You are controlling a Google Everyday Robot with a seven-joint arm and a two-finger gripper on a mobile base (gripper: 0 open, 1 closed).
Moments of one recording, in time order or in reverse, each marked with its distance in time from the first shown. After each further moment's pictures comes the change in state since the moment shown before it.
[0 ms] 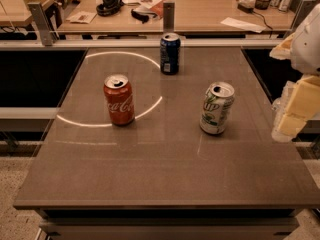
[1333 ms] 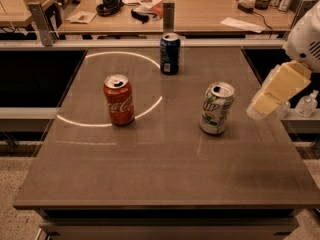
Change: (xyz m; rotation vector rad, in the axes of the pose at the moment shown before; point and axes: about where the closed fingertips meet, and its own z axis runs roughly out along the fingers) arm -0.007 -0.031 0.003 0.105 -0.072 0.329
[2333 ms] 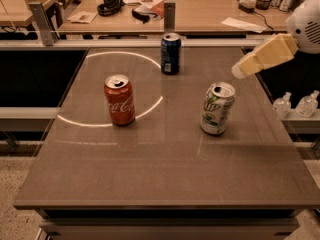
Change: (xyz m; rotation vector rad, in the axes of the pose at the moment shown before) arm -0.041 -0.065 0.002 0.129 -0.340 0.189
